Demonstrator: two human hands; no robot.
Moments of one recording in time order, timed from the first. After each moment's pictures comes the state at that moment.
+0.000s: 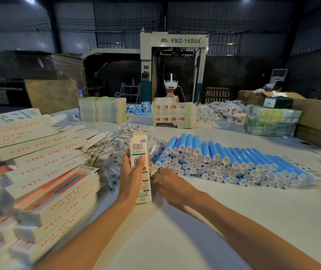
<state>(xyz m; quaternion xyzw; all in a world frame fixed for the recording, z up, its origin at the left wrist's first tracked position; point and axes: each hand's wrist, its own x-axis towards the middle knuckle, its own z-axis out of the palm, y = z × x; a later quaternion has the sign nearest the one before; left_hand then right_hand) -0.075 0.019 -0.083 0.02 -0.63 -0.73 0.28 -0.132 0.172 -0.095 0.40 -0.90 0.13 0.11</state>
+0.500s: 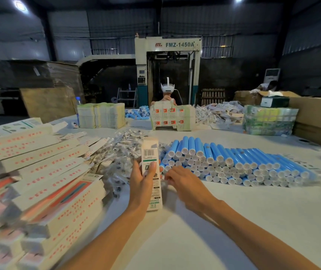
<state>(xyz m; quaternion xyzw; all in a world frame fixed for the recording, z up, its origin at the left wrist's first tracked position) -0.071 0.029 -0.083 -0.01 -0.64 -0.73 0.25 -0.120 0.194 -0.092 0.39 -0.87 0.13 0.27</state>
